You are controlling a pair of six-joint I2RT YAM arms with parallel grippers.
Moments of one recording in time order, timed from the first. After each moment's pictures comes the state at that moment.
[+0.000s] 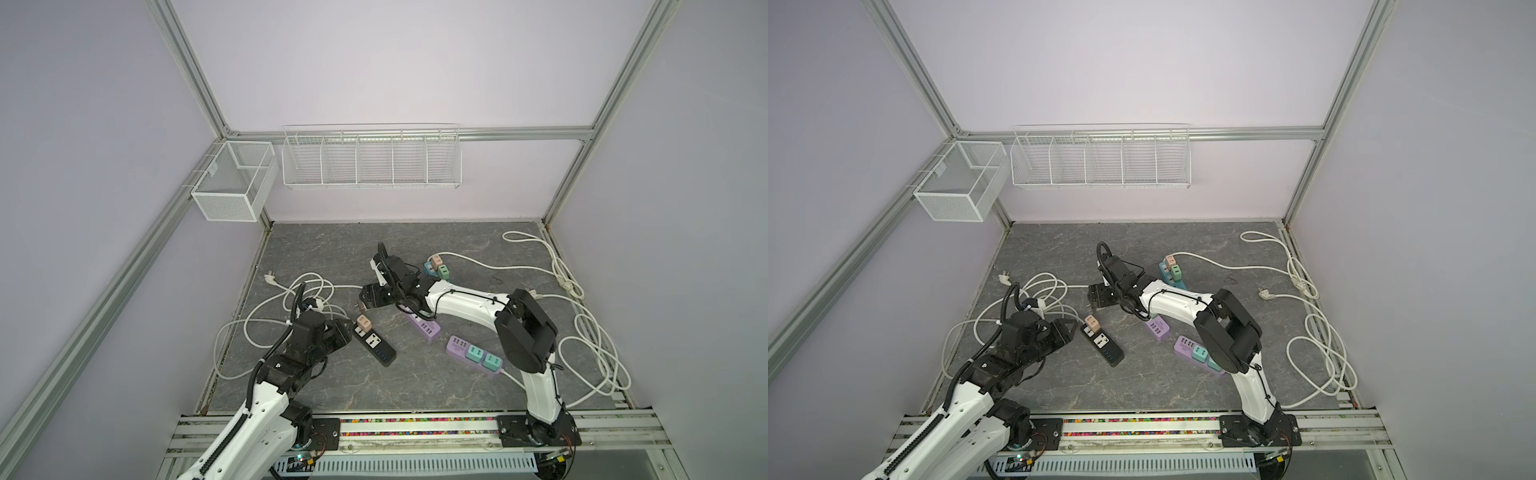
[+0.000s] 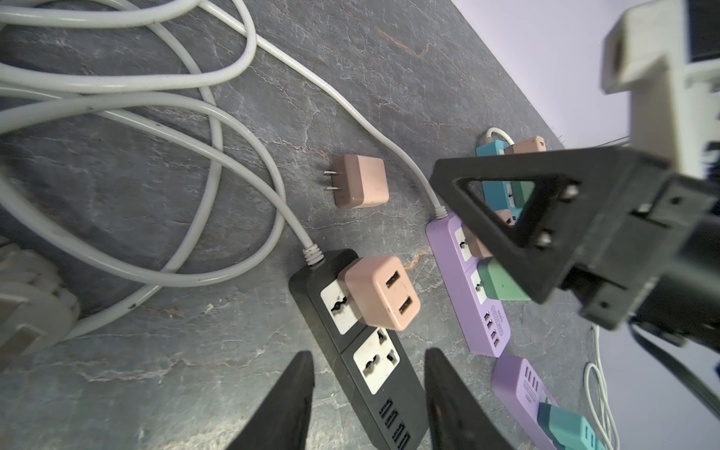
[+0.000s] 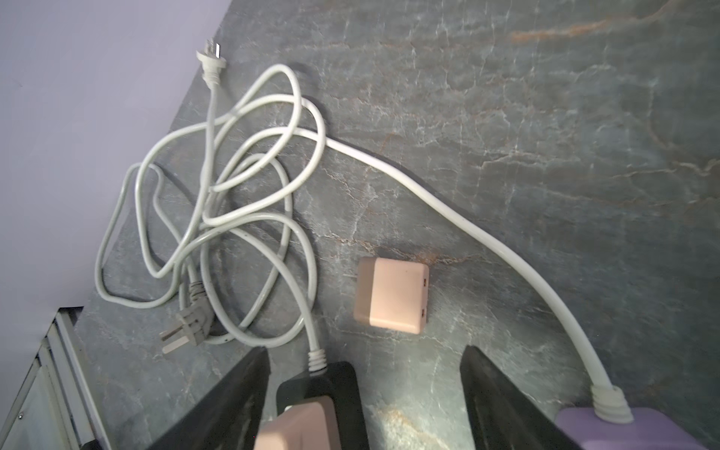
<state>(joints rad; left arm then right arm) -0.43 0.68 0.42 -0.39 0.06 -0.82 0.90 2.02 1.52 -0.25 -0.08 0.52</state>
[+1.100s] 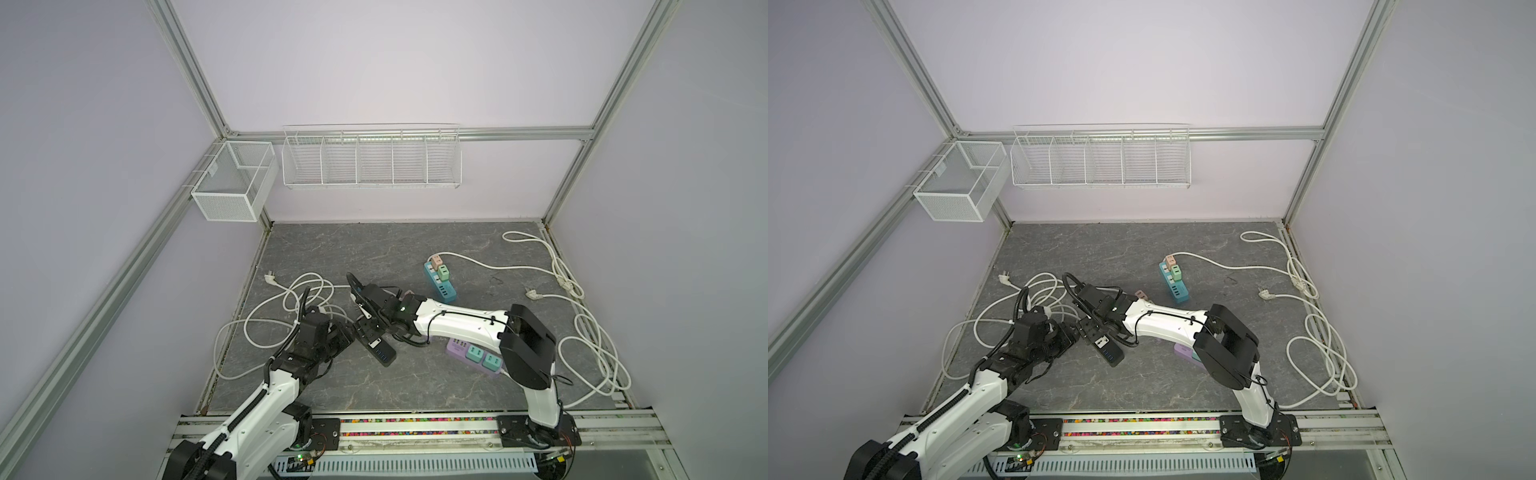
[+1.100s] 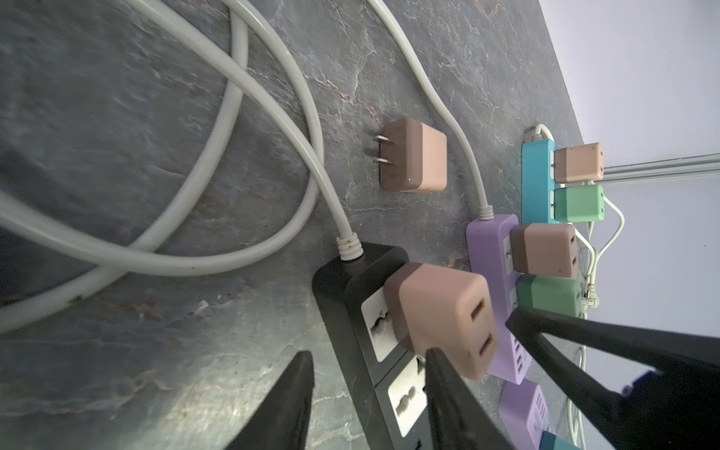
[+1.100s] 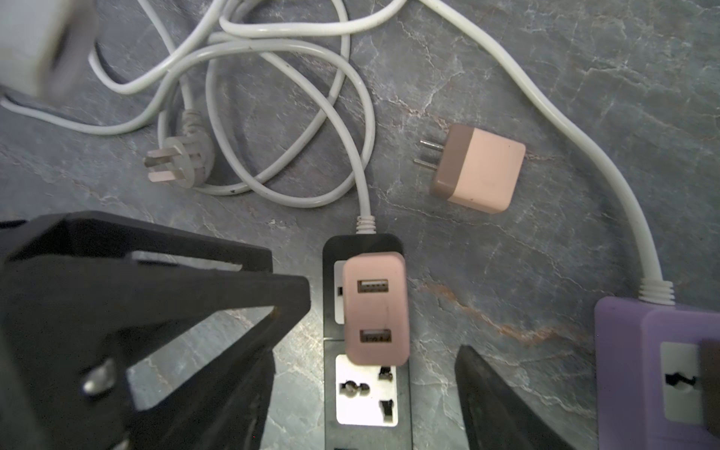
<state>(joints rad) -0.37 0.90 0.30 -0.14 0.17 -0.95 1.10 2.02 1.57 -0.52 0.07 0.34</state>
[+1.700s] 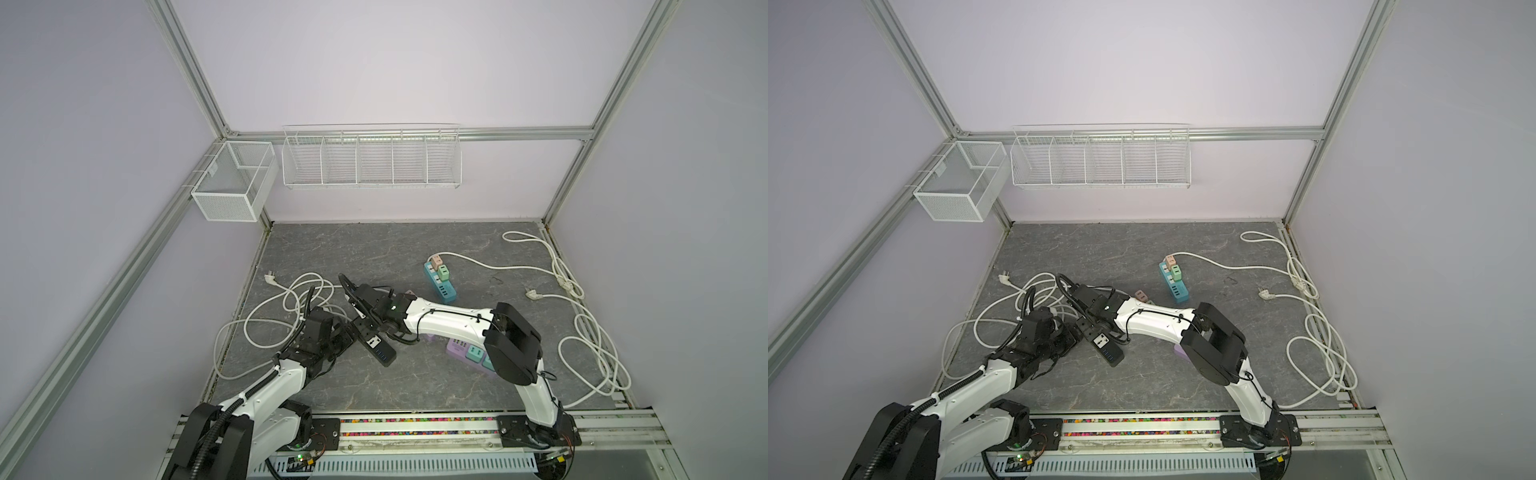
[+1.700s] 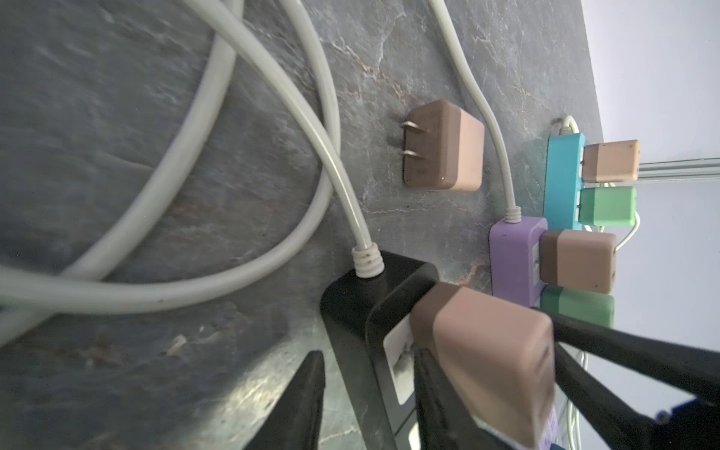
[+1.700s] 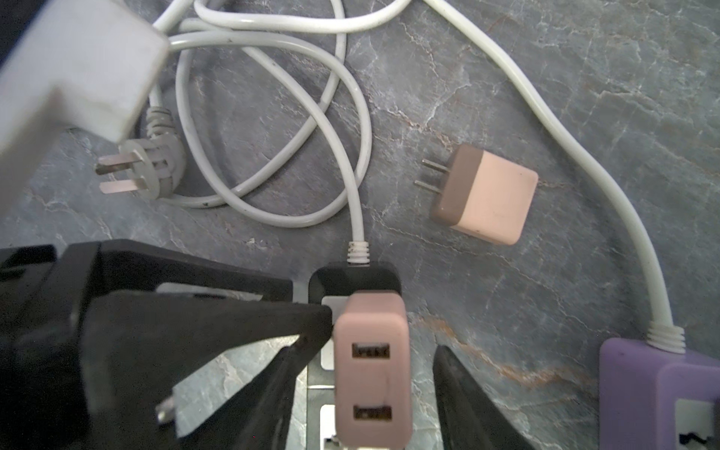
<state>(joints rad) -0.36 1.07 0.28 0.02 0.22 -0.97 1.10 2.11 1.65 -0.54 0.10 0.29</state>
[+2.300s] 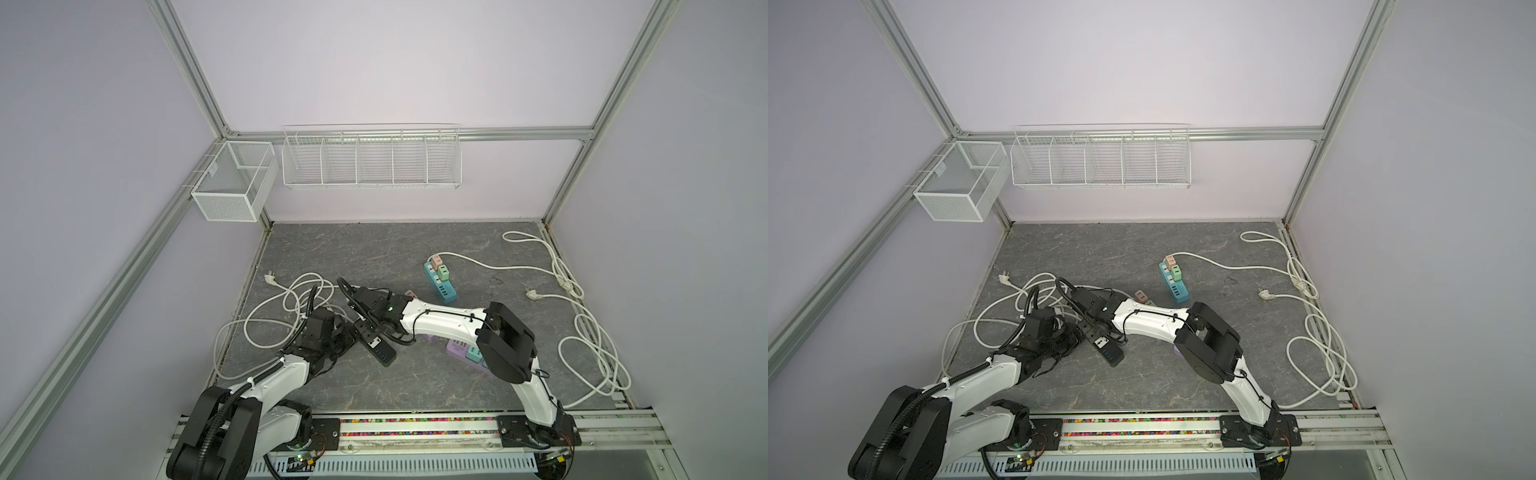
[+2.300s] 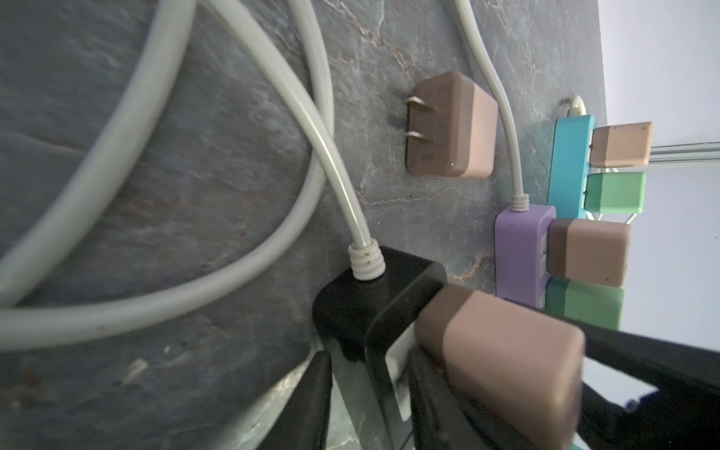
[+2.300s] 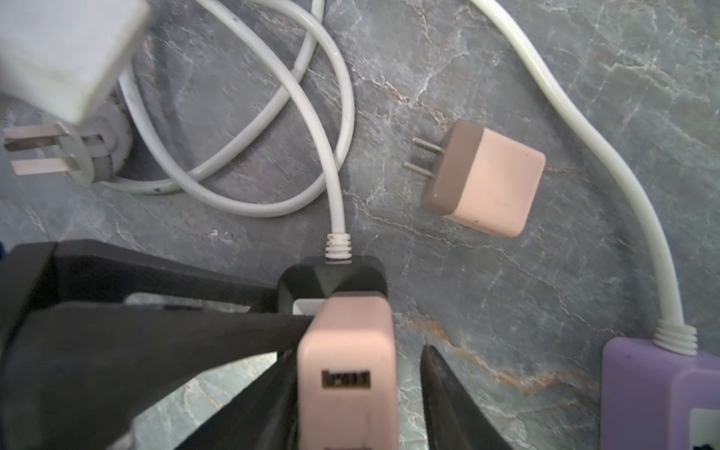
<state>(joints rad) -0.35 1.15 0.29 0.07 0.27 -0.96 1.10 2.15 1.66 -0.56 0.12 0.28</state>
